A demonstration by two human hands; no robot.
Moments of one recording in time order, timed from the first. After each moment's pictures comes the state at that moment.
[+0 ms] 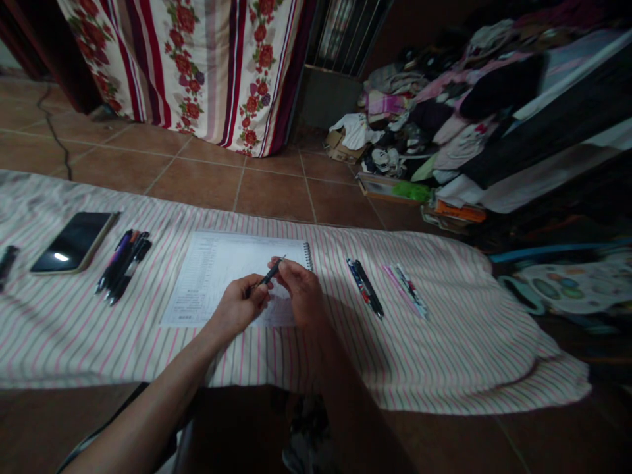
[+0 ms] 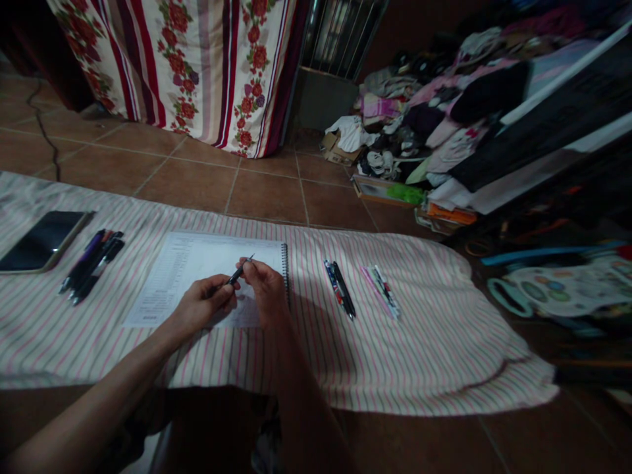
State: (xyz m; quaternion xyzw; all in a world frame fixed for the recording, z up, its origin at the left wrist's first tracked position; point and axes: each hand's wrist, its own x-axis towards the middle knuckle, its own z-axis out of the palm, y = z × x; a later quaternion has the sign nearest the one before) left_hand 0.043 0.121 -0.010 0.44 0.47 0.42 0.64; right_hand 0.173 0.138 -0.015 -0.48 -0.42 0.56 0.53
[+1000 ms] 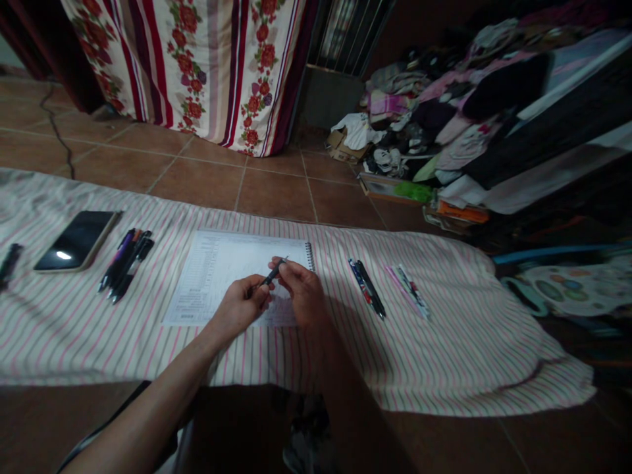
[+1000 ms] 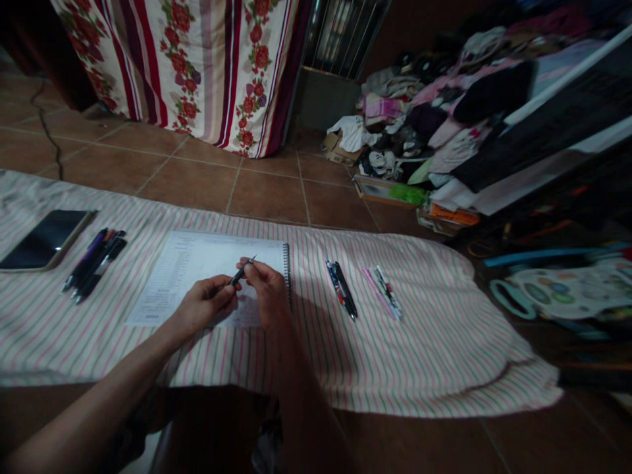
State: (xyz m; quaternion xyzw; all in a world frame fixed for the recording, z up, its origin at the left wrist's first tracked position) left_hand 0.041 0.122 -0.019 0.44 0.46 0.41 0.65; right_hand 0.173 0.139 -0.019 -0.48 -0.40 0.58 0.53
